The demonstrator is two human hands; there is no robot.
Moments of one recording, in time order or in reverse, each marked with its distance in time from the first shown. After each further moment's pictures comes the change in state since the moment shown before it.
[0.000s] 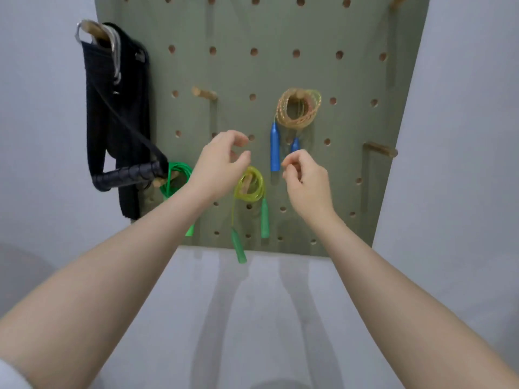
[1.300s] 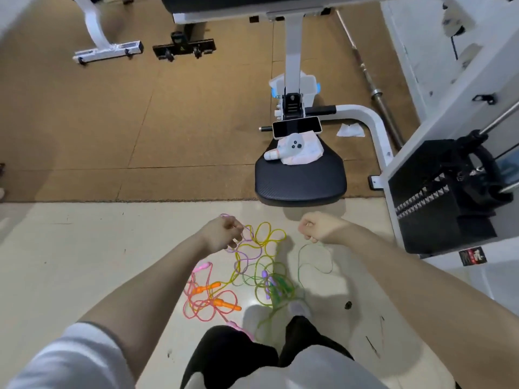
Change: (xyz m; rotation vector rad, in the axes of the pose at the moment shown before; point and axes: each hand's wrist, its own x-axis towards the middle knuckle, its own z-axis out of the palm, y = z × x) left_hand -0.857 -0.036 -0.478 0.035 0.340 -2.029; right_hand -0.707 -0.450 0.328 0.096 -2.339 -0.548
